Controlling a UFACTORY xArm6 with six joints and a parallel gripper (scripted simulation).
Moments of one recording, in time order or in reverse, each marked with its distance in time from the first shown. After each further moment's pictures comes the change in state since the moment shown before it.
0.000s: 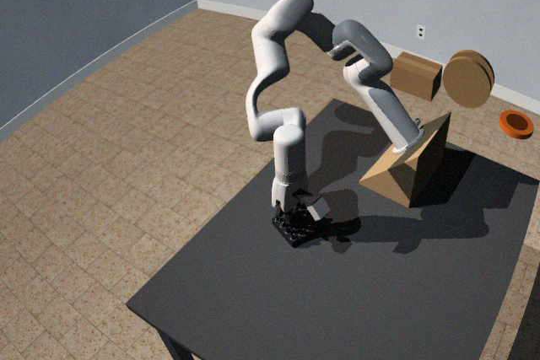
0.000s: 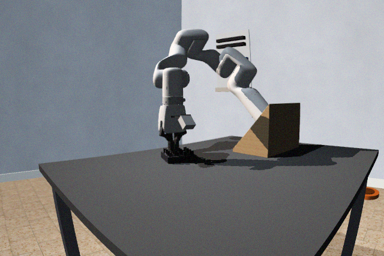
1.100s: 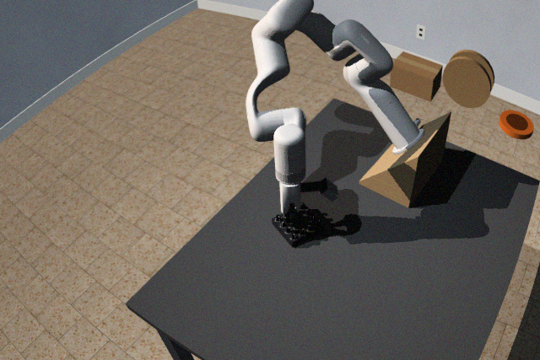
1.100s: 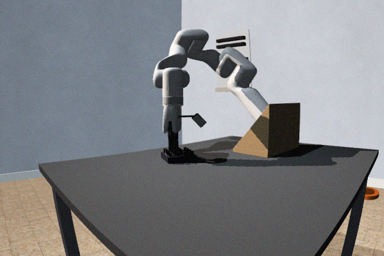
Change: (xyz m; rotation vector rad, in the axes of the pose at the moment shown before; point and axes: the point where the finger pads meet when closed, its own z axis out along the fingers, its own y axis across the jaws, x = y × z) arm 0.000 0.000 0.000 -0.001 -0.002 -0.740
